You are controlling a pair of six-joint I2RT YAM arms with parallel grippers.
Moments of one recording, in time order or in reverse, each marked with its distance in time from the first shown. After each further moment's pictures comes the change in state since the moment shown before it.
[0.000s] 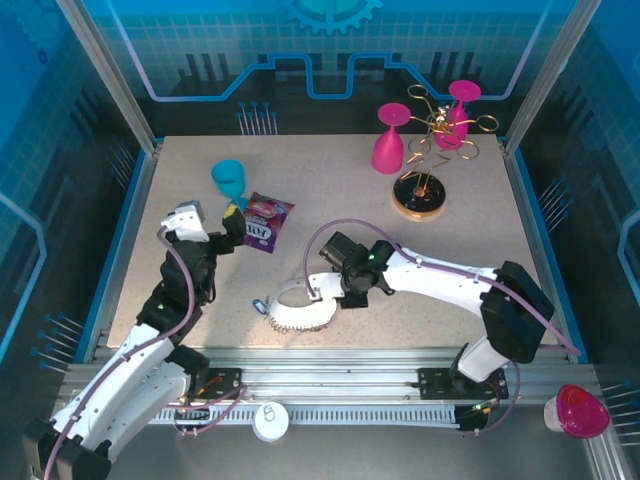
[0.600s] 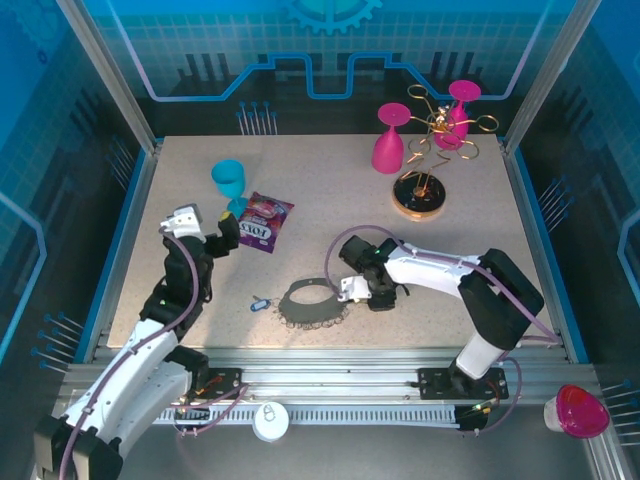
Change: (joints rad) left arm 0.113 0.047 -0.033 -0.056 0.050 -0.024; right arm -0.154 0.059 -0.106 -0.106 0.190 -0.032
